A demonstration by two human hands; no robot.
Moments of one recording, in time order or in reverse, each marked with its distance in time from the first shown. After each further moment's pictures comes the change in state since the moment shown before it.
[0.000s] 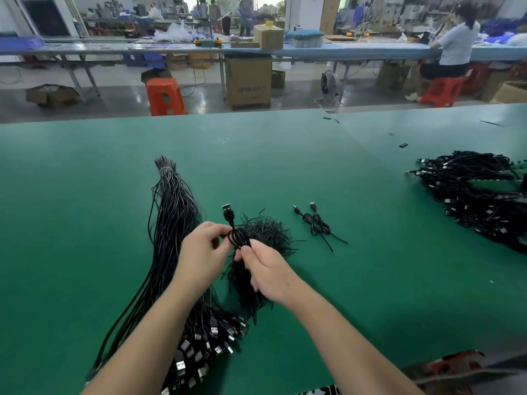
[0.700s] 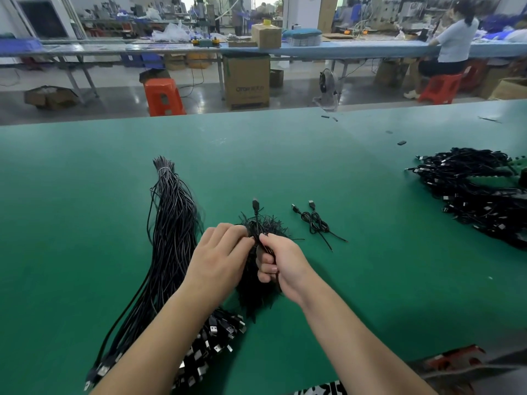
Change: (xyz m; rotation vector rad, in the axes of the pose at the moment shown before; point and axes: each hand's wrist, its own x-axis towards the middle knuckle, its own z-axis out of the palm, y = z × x) left_hand -0.015 0.002 0.018 0.466 0.230 0.829; right_hand 0.003 -0.002 -0.017 0.776 0.095 0.289
